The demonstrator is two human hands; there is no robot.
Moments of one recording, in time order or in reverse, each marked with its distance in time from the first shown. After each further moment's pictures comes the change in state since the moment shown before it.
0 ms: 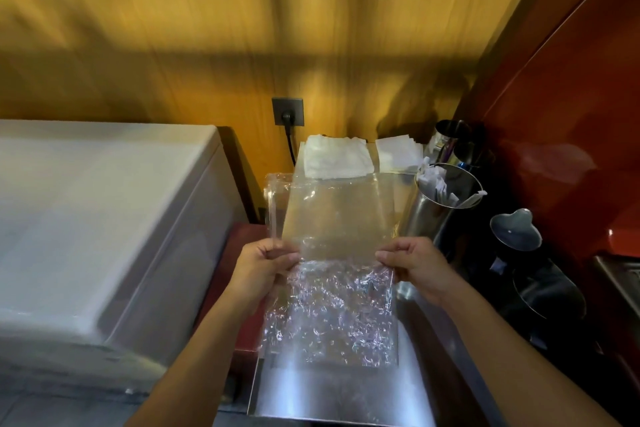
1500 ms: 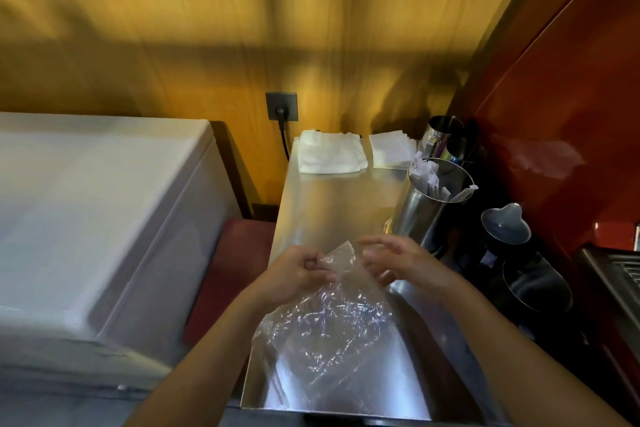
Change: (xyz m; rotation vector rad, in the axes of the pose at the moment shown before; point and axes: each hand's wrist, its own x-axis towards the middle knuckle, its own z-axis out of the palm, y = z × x) left_hand -0.002 -0.002 0.041 0.204 -0.429 -0.065; right_hand -0.015 -0.011 0.002 -0.160 -0.243 -0.001
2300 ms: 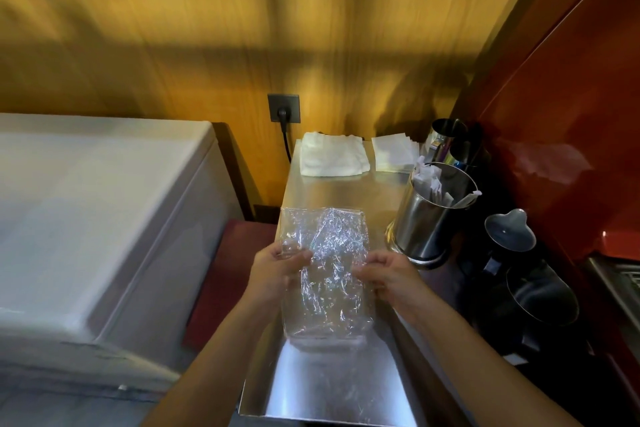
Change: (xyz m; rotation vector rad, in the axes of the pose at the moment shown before) left_hand -0.007 0.002 -0.001 -0.397 0.478 0.007; right_hand 0.013 0.023 0.029 0.313 0.206 0.062
